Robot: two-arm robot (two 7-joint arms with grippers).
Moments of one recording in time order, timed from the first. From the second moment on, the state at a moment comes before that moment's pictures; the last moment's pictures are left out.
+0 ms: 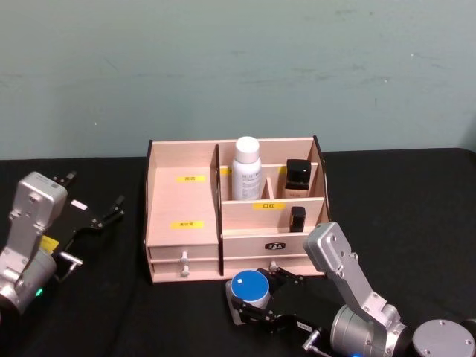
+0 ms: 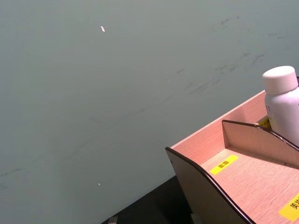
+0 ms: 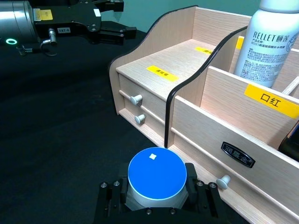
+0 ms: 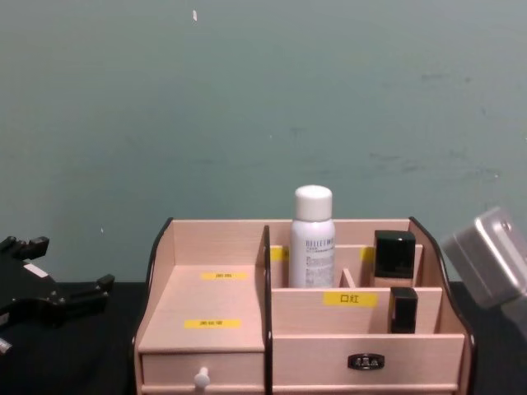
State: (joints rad) left arm -0.20 0.60 0.45 -1.41 -0.25 -0.12 0.03; right arm 0.08 0.39 -0.49 -1.57 0.26 0.20 0.40
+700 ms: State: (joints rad) left arm -0.20 0.60 0.45 -1.41 -0.25 -0.12 0.03; right arm 0.11 0.43 -0.51 -1.68 0.27 0.18 0.47
